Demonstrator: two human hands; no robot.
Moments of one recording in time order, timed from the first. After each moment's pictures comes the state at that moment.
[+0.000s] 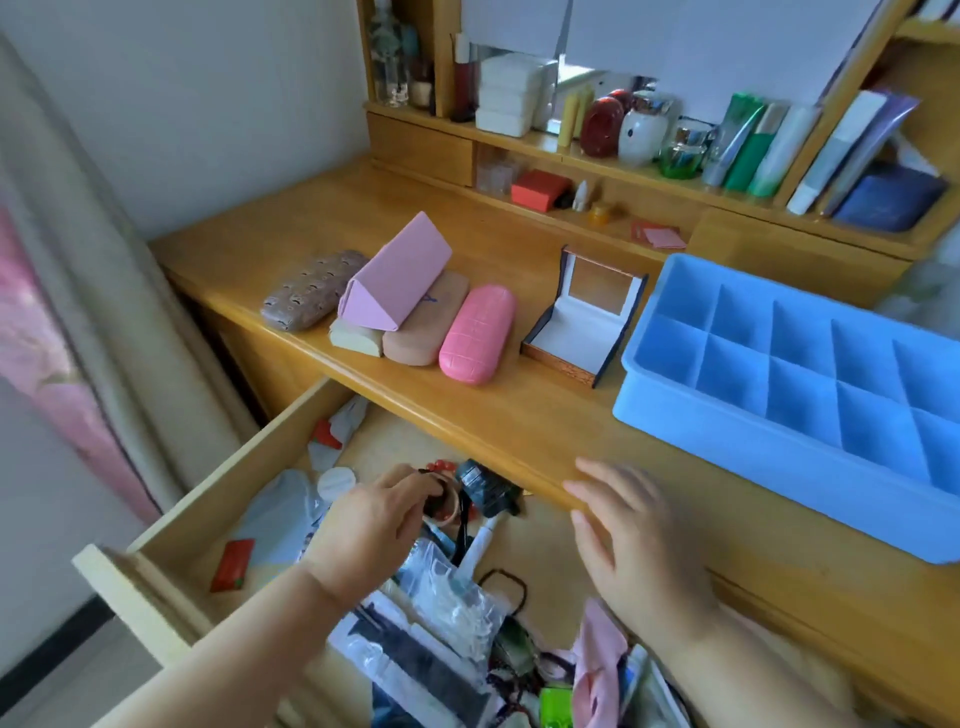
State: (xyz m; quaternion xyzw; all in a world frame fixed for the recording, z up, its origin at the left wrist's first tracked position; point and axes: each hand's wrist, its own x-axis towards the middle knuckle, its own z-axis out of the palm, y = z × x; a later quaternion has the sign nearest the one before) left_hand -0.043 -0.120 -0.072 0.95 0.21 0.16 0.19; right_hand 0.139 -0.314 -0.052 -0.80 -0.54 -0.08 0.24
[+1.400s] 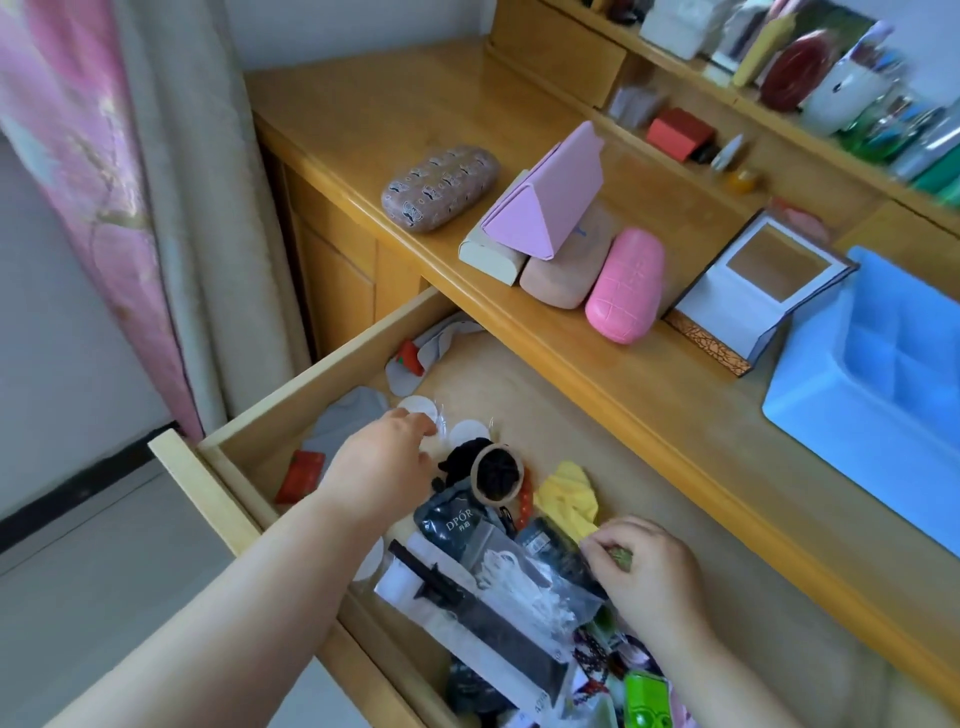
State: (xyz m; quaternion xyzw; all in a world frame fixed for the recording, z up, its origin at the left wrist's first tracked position) left_hand -0.093 -0.056 -0.133 0.85 0.43 0.06 0.29; right_hand 0.077 -0.269 -0.120 -0.87 -0.44 0.11 0.20
